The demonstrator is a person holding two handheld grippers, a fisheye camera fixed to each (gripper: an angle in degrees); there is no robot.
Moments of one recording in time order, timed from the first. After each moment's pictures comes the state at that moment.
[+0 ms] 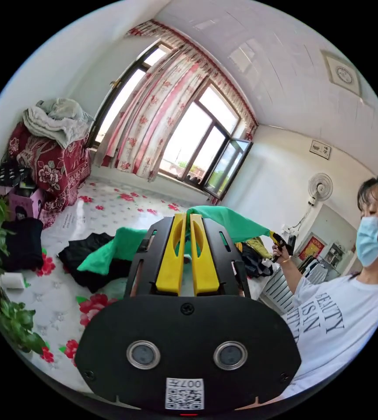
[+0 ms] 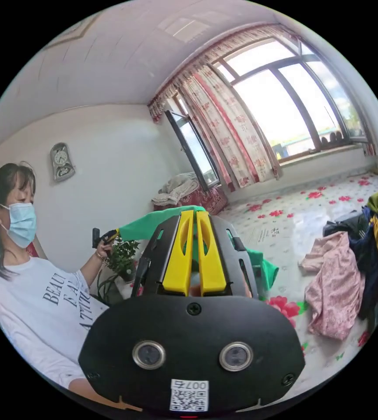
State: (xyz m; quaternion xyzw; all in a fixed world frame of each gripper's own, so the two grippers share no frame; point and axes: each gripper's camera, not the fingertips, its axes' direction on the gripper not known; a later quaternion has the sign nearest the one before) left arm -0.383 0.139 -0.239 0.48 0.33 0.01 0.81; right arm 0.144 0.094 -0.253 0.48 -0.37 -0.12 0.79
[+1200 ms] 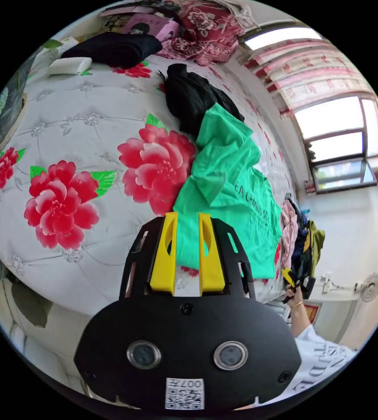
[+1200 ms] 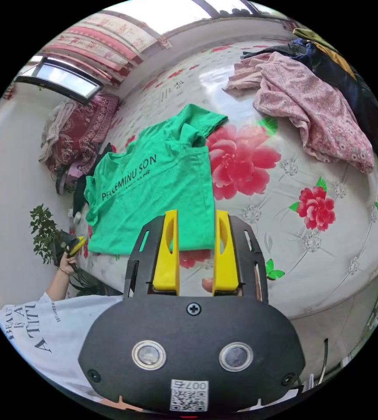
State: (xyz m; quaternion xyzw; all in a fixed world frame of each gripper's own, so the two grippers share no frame) left arm -0.347 0.064 0.054 0.12 0.29 -0.29 0.91; right arm 0.060 -0.017 -0.001 0.10 -0.24 0.11 0.96
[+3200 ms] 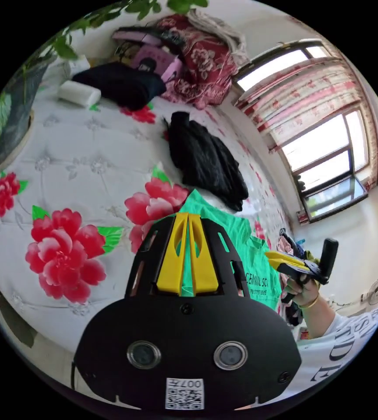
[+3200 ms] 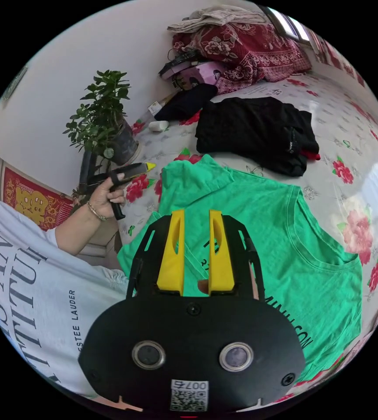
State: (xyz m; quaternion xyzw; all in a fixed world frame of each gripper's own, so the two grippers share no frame) left arm -0.403 0.143 -0.002 0.28 0.25 -0.33 0.87; right arm -0.255 -0.142 -0.028 0.05 -0.28 -0.36 0.89
